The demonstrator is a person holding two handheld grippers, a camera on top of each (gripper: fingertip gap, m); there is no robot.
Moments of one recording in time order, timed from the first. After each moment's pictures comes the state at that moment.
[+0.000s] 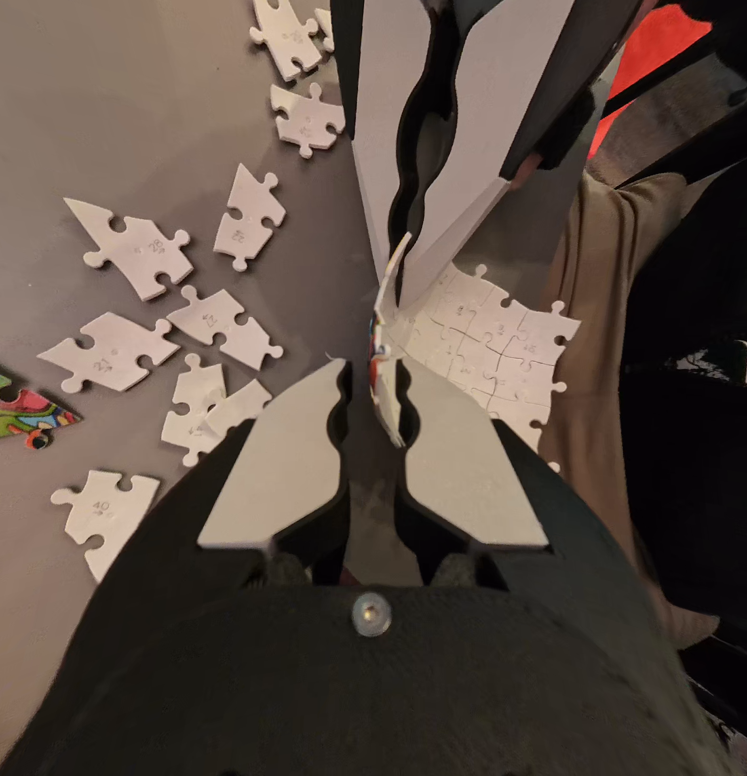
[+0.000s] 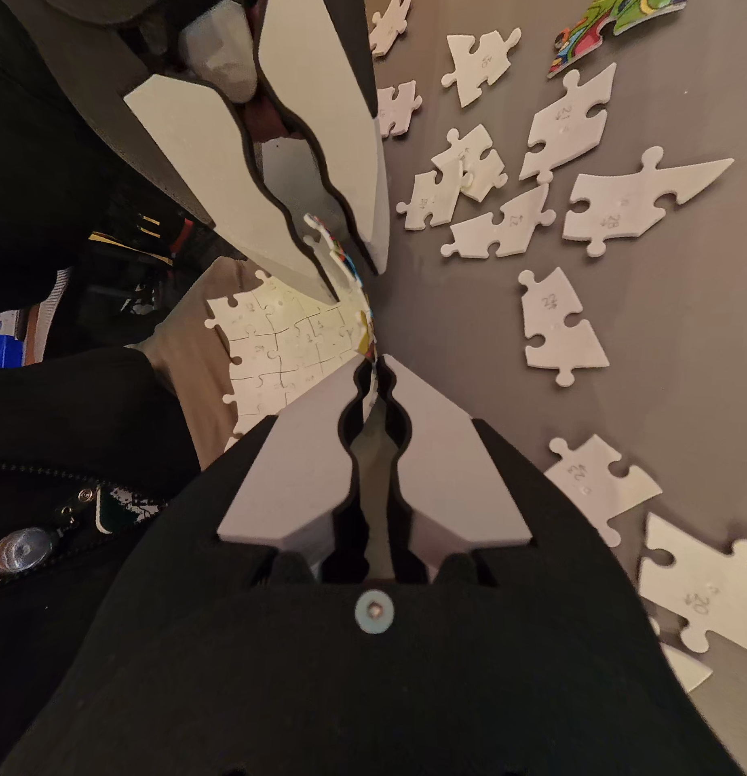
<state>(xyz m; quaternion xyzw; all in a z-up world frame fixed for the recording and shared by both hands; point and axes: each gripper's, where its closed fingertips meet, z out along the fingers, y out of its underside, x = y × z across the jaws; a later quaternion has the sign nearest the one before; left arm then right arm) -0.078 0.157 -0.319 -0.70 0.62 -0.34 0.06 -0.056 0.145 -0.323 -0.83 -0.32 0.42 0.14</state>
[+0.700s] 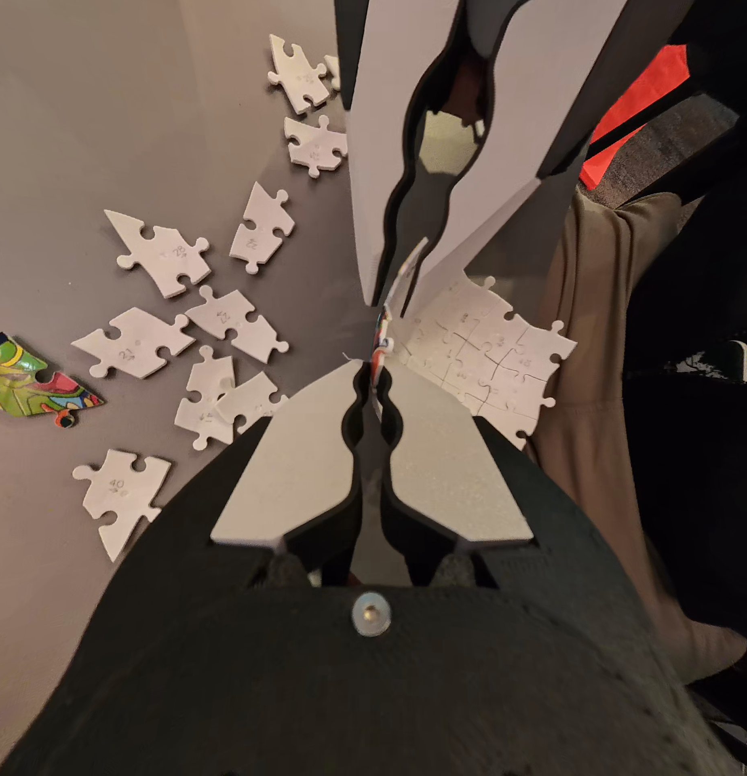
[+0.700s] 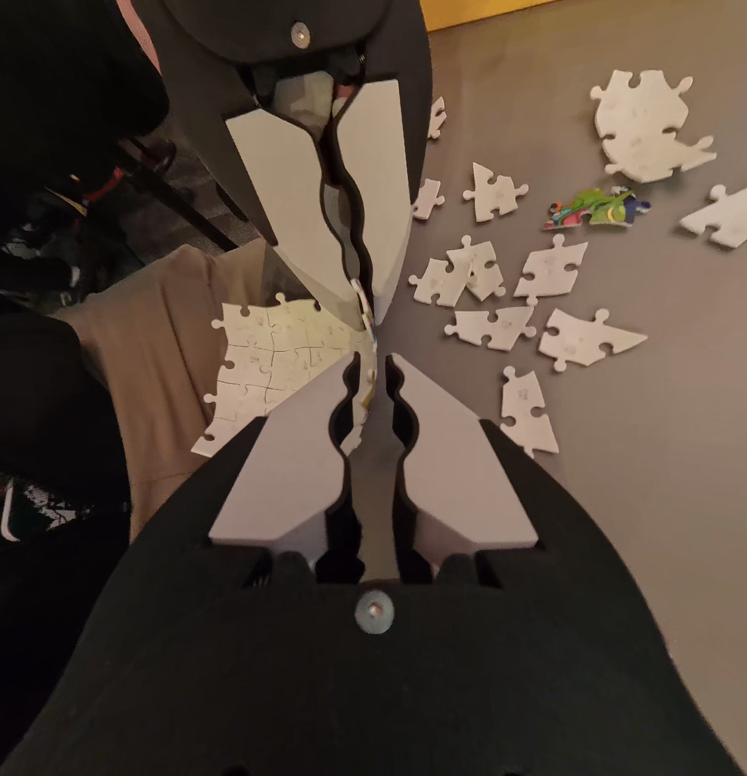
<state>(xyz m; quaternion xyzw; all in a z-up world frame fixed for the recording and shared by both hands) -0.082 0.160 -0.310 -0.70 0.62 -0.35 0.10 -0.068 0.160 -0.299 -0.80 -0.43 0.36 0.24</state>
